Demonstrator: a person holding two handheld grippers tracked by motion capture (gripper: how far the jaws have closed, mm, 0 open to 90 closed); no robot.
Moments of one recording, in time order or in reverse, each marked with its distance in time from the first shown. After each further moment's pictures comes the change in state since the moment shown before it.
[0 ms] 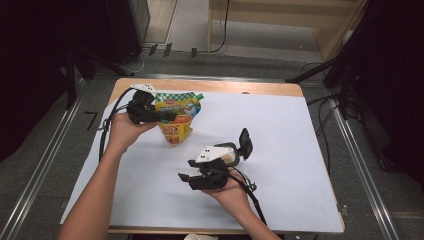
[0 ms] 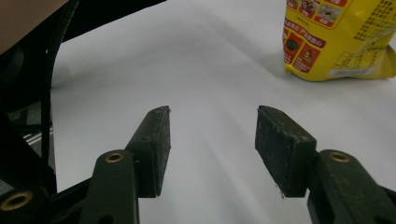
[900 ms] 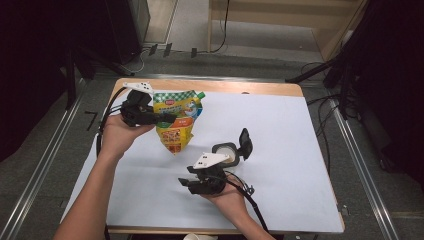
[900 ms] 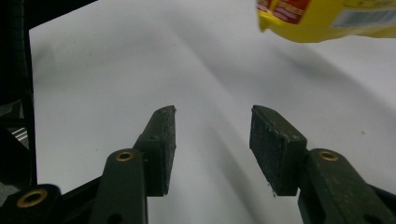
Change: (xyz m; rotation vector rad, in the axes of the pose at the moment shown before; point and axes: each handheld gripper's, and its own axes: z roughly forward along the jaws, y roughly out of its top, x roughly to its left) left arm -0.050 0.015 -0.042 -0.011 -0.067 0.018; right arm 0.002 -0.020 0.015 0.032 -0.018 0.002
